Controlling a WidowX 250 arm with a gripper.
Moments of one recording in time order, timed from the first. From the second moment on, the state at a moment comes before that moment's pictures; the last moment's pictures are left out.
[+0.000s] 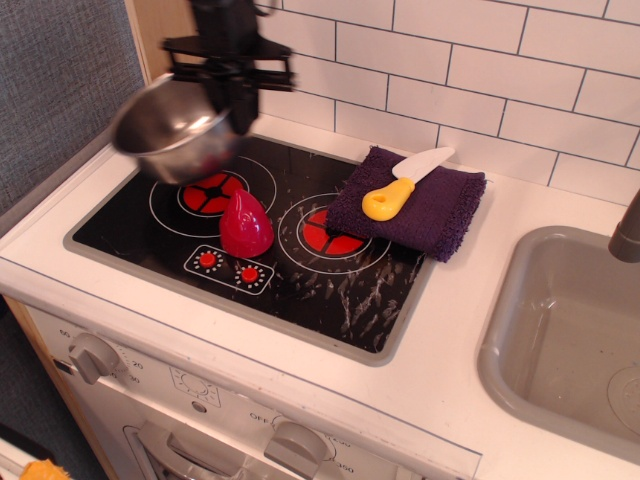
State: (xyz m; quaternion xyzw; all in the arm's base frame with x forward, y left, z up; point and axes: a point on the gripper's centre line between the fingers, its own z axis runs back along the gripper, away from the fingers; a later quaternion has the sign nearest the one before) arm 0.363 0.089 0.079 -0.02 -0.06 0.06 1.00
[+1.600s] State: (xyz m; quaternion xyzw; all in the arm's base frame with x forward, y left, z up) arm 0.399 0.061 0.090 0.00 -0.07 0.00 1.00
